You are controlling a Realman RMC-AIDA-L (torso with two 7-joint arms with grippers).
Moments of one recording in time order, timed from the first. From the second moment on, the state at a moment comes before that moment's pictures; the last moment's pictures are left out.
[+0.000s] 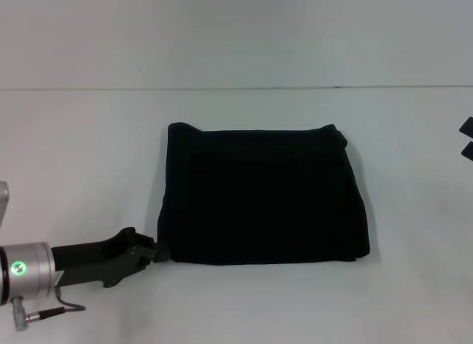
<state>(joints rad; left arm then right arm) -0.40 -2.08 0.90 0.61 1.94 1.28 -2.55 0.40 1.98 -0.40 -0.46 -1.76 -1.45 2.03</state>
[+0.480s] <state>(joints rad) -0.36 -2.01 0.62 0.63 1.93 1.62 -2.19 0.42 1.97 -0.42 -0.52 -1.86 -1.44 1.93</state>
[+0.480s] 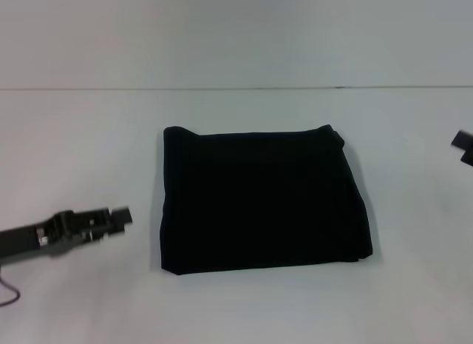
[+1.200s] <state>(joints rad) -0.59 -2.08 0.80 0.71 2.02 1.41 -1.64 0.62 2.09 -0.75 -0.70 -2.08 -1.36 1.47</state>
